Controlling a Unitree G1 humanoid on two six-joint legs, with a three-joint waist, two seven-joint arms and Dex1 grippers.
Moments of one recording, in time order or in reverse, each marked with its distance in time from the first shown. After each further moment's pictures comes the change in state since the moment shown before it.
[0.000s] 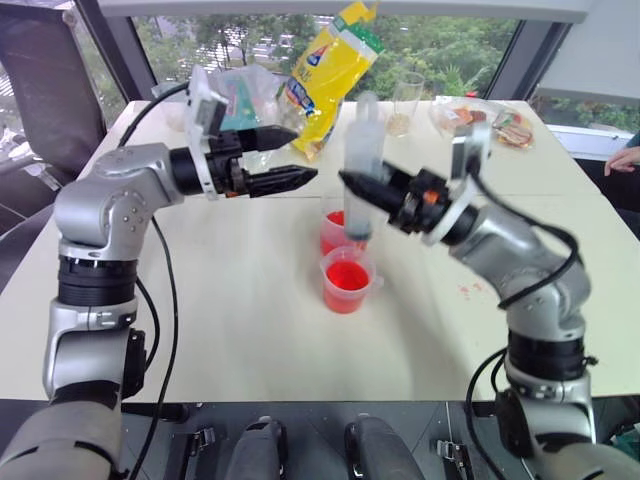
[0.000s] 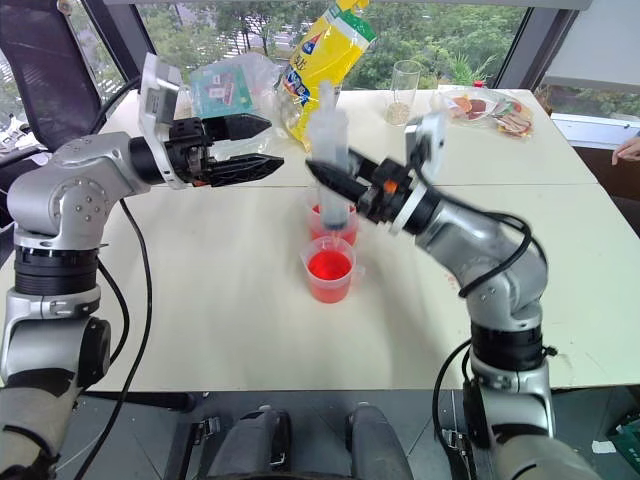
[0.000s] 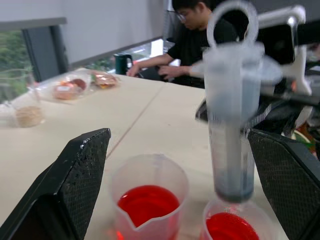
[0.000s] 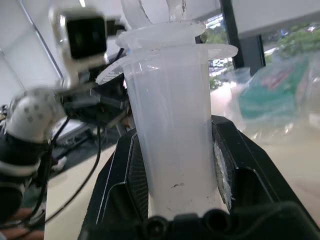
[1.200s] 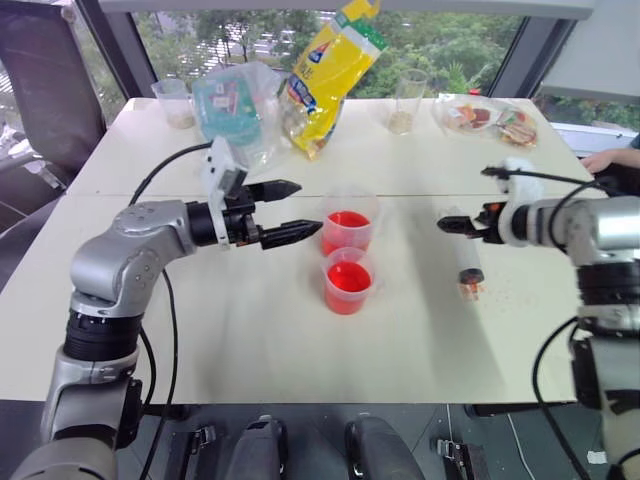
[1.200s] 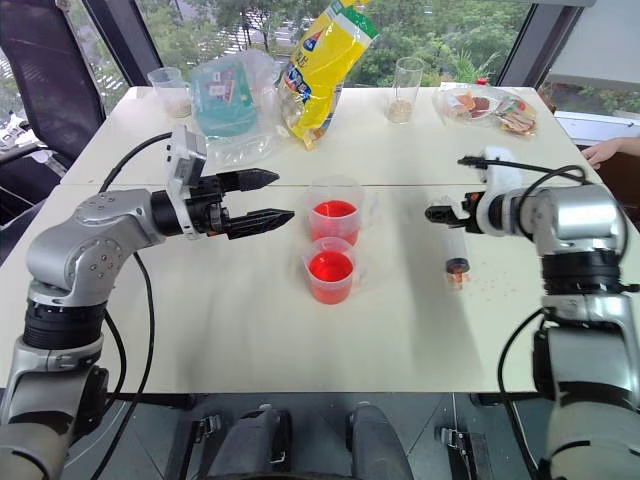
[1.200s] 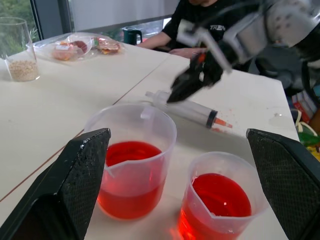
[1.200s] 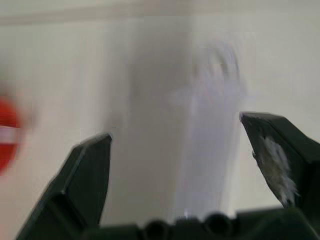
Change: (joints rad) left arm 0.243 0.005 -0.019 -0.246 -0.036 0.044 0.131; right arm -0.151 -0.426 0.135 0.500 -0.378 0.406 0.089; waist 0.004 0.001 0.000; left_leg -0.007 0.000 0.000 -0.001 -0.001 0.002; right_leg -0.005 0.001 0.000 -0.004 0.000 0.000
